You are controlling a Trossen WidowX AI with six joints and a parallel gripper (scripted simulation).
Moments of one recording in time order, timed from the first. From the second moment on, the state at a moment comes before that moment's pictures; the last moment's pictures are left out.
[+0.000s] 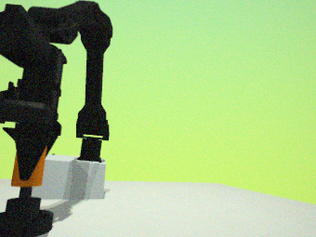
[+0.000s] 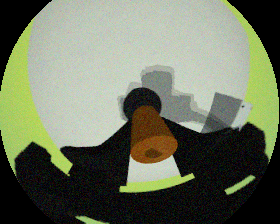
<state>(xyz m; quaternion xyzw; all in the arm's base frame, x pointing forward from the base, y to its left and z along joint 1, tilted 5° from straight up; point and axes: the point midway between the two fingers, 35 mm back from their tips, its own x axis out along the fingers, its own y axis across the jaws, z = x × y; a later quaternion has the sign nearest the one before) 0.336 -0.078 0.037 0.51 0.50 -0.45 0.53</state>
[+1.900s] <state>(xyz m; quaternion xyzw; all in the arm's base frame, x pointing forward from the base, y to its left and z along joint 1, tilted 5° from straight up) 0.337 -0.077 0.035 0.58 0.43 -0.51 0.46</state>
